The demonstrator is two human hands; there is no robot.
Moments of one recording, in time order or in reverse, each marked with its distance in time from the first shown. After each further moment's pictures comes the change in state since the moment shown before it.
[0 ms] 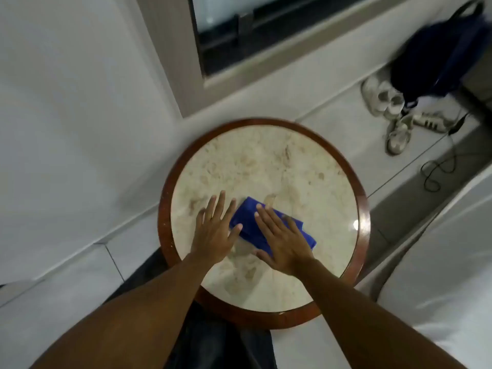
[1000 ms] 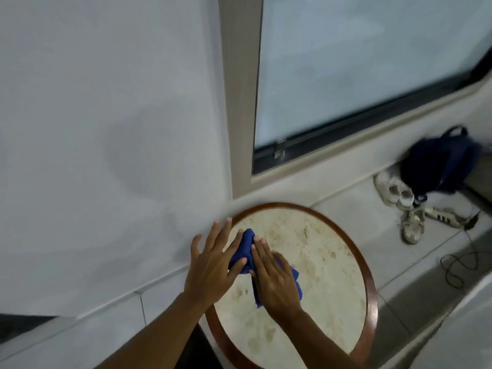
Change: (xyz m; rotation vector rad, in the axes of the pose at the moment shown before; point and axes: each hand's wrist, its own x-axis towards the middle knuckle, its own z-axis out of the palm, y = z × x) left_hand -0.076 0.010 -0.237 0.262 0.415 0.000; right_hand 0.016 -0.124 -0.184 0.028 0.553 -0.108
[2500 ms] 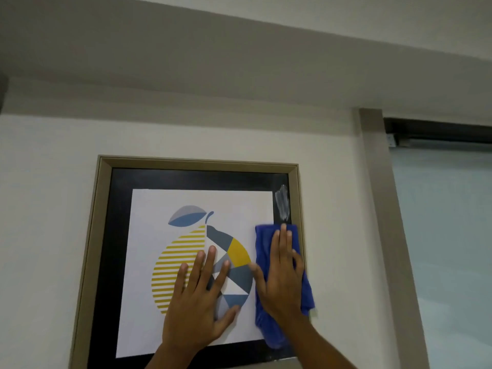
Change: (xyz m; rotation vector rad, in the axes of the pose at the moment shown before) left_hand 0.086 -0.334 -0.608 0.640 1.037 -0.130; right_hand 0.514 -0.369 -0.453 0.257 0.966 -0.263
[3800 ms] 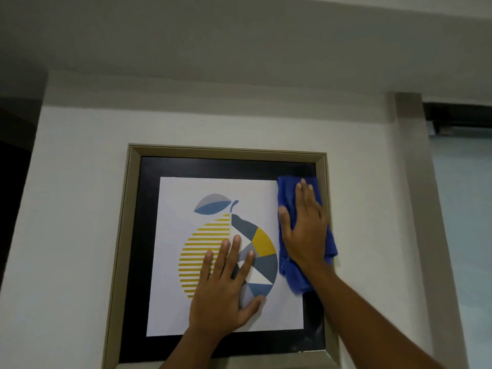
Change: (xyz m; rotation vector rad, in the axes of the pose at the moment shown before) left_hand 0.000 0.002 0.000 -0.022 0.018 -0.029; right_hand 0.079 -0.006 -0.001 0.081 0.220 -0.083
